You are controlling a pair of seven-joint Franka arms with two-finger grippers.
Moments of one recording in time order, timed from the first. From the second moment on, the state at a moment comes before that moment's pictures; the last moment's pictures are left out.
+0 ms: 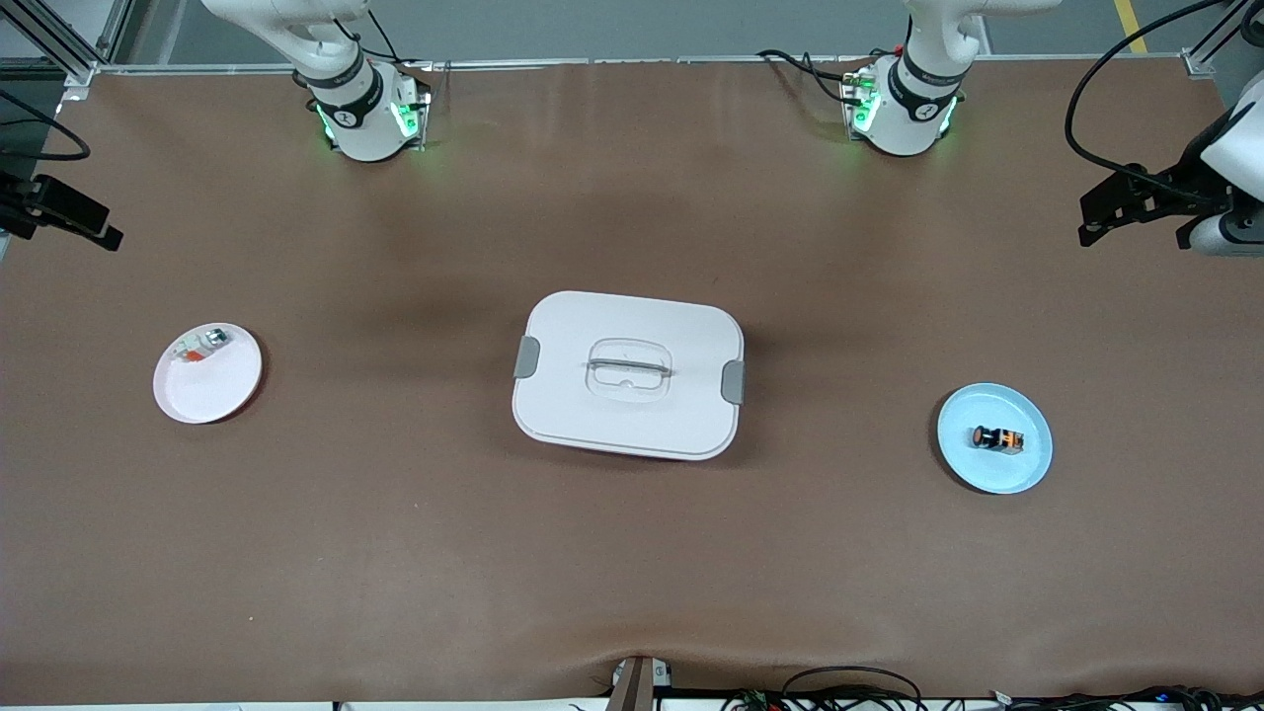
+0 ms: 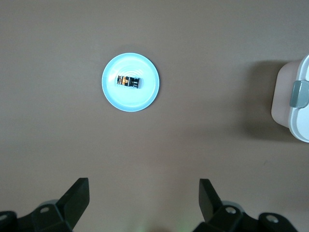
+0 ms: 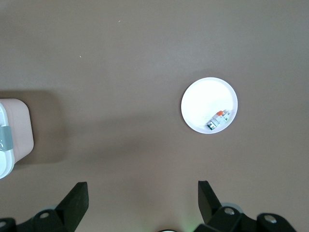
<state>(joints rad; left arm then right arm) -0.06 -0.01 -0.02 -1.51 0.03 1.48 -0.01 -0.01 -0.03 -0.06 -1.52 0.01 1.45 0.08</state>
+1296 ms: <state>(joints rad) 0.05 -0.02 -0.14 -1.51 0.00 1.48 -0.01 -0.01 -0.07 -0.06 -1.58 0.01 1.51 0.05</state>
